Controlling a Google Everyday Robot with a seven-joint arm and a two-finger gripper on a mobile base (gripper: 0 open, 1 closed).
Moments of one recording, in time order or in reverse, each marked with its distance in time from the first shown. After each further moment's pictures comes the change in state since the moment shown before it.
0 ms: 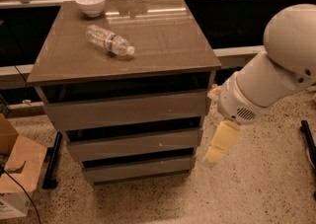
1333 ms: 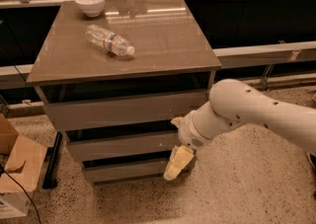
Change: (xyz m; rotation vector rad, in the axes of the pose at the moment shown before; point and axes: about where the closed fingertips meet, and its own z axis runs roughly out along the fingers) arm -0.015 -0.016 0.179 -0.092 -0.167 -0.047
